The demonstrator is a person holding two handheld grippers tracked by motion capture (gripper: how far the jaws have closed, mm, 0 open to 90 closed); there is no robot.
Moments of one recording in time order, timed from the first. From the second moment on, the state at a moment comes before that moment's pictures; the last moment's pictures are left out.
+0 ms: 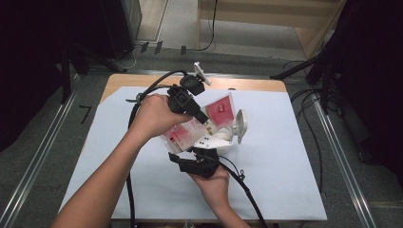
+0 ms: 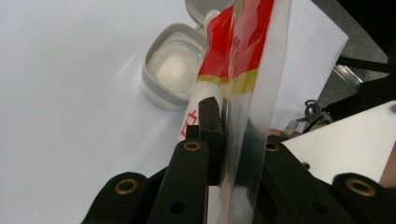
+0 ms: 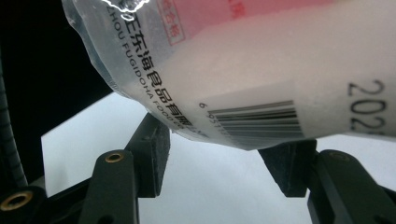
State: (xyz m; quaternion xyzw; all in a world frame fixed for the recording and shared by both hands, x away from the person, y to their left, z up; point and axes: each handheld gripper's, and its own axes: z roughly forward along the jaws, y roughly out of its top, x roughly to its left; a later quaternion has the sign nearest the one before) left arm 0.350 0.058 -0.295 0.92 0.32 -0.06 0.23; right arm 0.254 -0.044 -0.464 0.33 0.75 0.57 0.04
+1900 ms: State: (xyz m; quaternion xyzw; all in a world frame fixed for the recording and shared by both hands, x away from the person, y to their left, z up) left arm 0.369 0.168 -0.342 0.85 0.37 0.00 0.37; right arm 0.280 -0.118 -0.440 0.16 0.83 0.53 -0.04
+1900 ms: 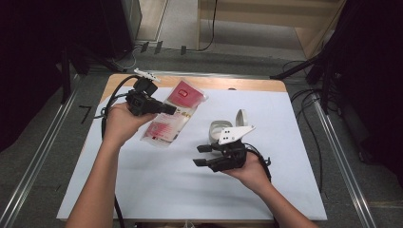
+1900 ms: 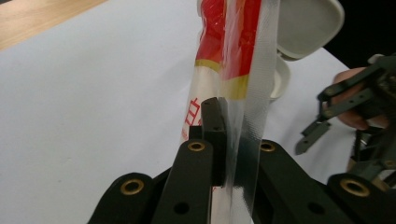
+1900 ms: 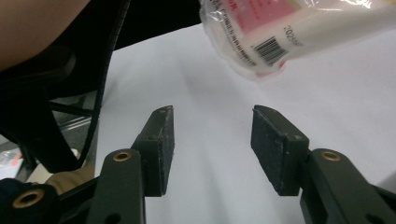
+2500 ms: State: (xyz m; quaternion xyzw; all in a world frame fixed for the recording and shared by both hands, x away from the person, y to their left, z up) left arm 0.407 0.186 -0.395 0.82 0.42 0.03 0.40; right arm 0.280 -0.166 -0.445 0.18 0.84 0.52 -0.03
